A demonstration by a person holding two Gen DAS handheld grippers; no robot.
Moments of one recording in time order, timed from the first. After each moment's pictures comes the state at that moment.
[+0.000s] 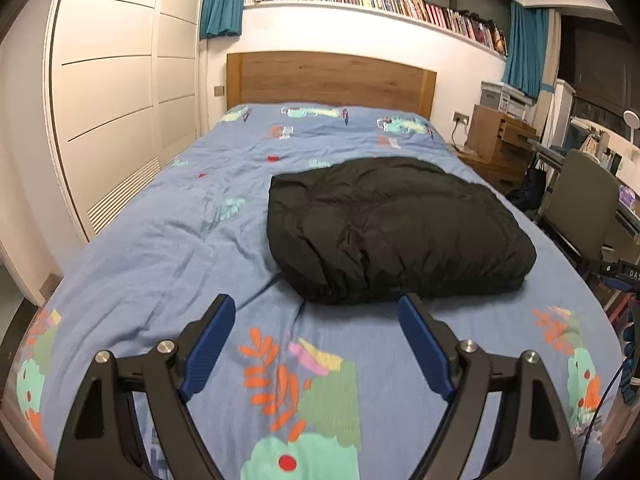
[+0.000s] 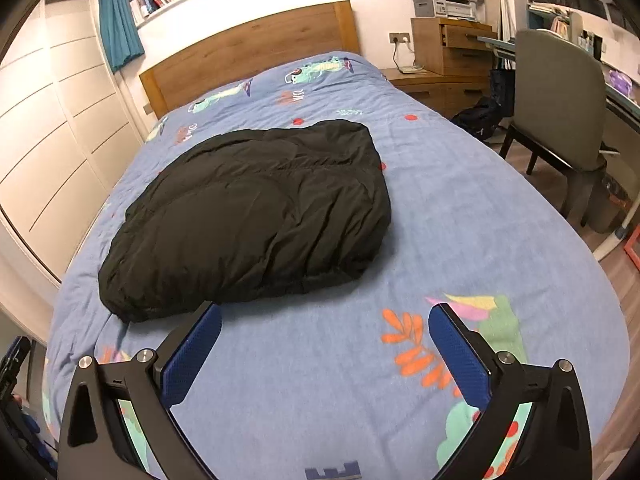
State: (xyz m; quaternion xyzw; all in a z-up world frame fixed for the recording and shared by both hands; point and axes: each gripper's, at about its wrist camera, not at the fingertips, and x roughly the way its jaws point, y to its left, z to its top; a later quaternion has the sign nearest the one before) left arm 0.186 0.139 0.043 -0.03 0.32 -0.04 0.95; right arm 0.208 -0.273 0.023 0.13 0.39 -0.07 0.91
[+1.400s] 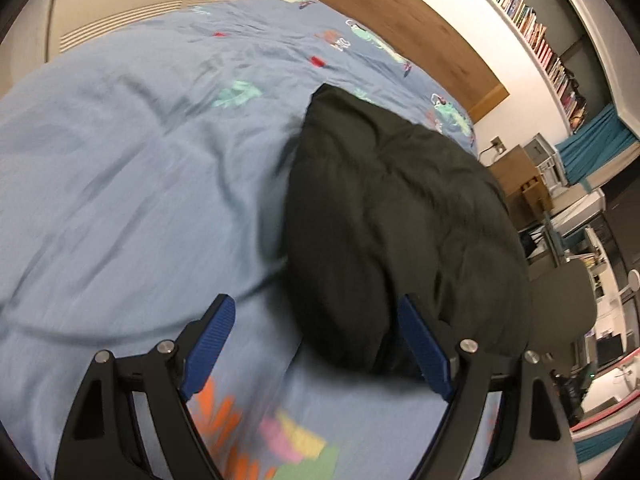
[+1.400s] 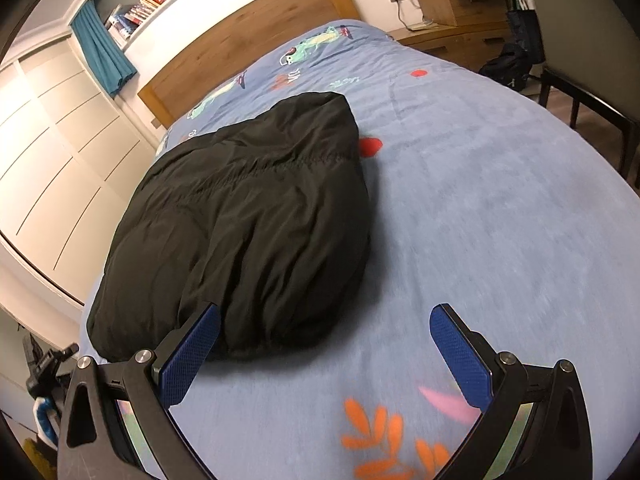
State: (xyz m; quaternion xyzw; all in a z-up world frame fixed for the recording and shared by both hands) left arm 0.395 0.221 -0.075 -0.29 0.45 -0.05 0.85; right arm 0.347 -0.385 -0.071 0.23 0.42 0.01 0.88
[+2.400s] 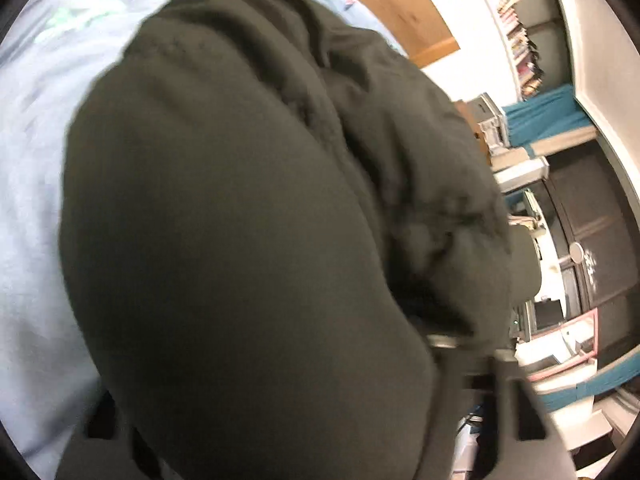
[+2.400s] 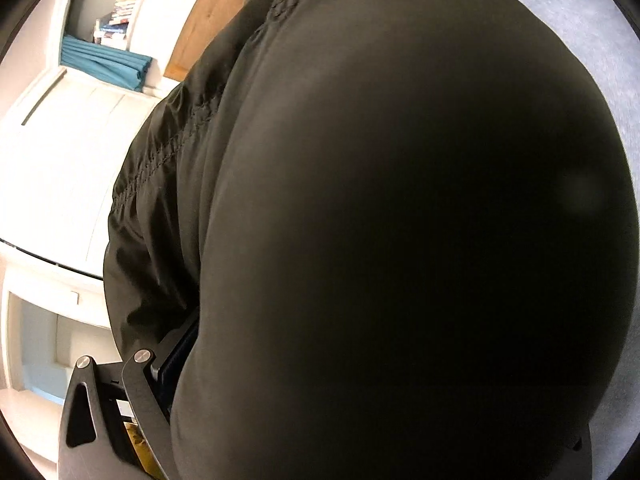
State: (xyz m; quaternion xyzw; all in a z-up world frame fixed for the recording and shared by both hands) left arm 0.518 0.138 -0.140 -0.32 0.49 -0.22 0.78; right arm 0.476 -0.347 -0.172 0.37 0.49 0.18 0.77
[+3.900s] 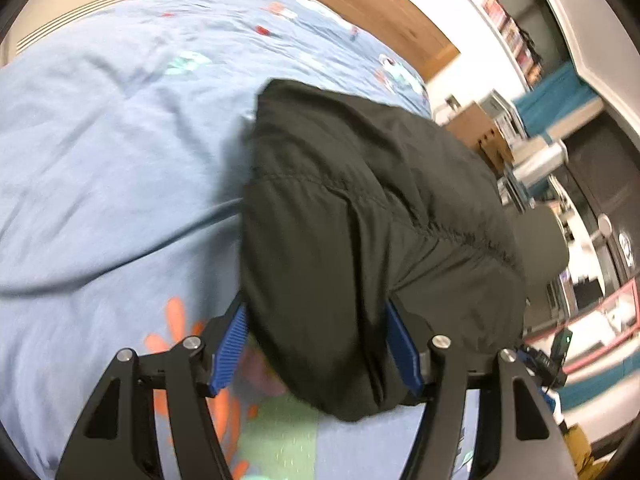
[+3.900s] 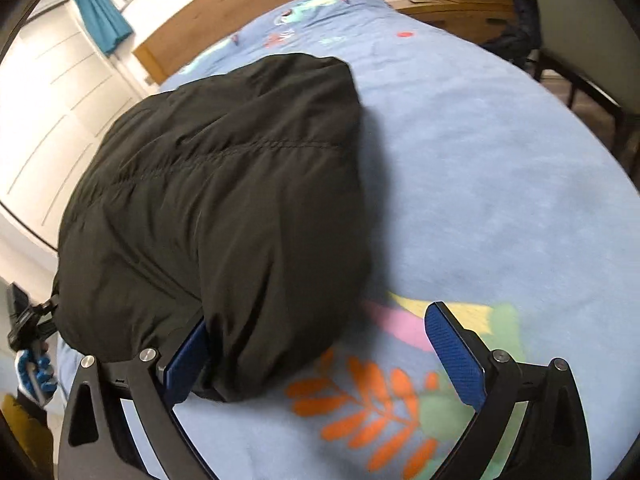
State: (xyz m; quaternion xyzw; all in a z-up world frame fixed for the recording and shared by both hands) left arm 0.309 0.225 -0.069 -0.26 0.46 -0.14 0.84; right arm 0.313 -0.392 -0.089 0.18 0.48 -0.01 0.86
